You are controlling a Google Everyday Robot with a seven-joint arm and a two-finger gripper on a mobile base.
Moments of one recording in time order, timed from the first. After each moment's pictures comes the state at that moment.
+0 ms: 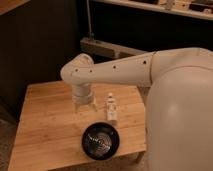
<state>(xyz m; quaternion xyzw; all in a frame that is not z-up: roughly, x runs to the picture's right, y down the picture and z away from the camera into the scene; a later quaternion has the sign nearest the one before) -0.102 0.096 0.704 -0.26 0.23 0.64 0.68</state>
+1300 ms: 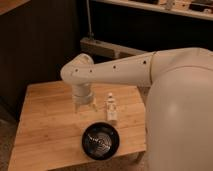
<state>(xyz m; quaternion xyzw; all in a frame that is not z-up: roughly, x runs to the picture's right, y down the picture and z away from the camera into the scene) -0.102 0.096 0.704 -0.26 0.23 0.64 0.68</state>
